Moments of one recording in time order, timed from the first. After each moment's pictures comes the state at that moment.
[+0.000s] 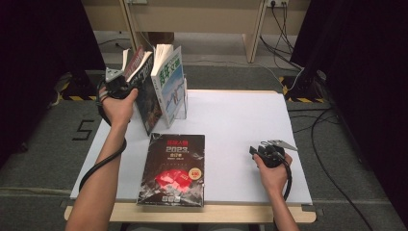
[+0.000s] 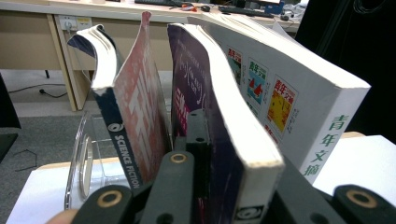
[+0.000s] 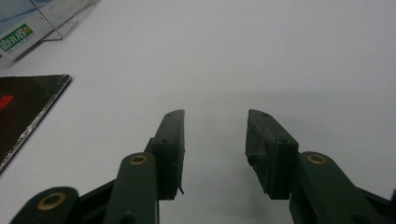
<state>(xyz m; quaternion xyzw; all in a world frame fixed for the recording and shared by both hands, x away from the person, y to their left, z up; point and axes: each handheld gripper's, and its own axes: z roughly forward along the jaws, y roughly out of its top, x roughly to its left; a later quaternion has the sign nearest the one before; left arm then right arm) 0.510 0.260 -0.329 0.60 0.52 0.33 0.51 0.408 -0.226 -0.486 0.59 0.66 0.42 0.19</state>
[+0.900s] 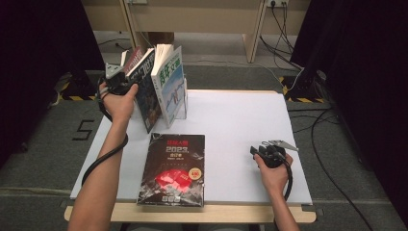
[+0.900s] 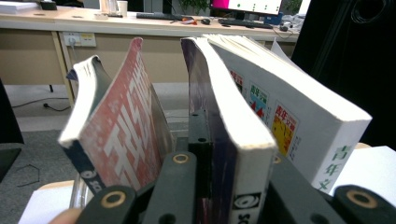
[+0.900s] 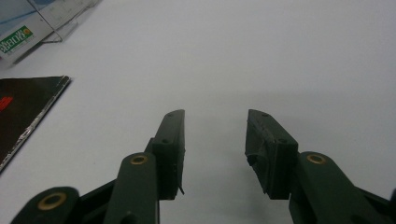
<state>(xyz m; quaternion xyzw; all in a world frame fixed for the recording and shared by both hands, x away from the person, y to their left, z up) 0.517 0.260 -0.320 0.59 0.51 0.35 0.52 0.407 -0.229 -0.486 0.59 0.66 0.42 0.19</state>
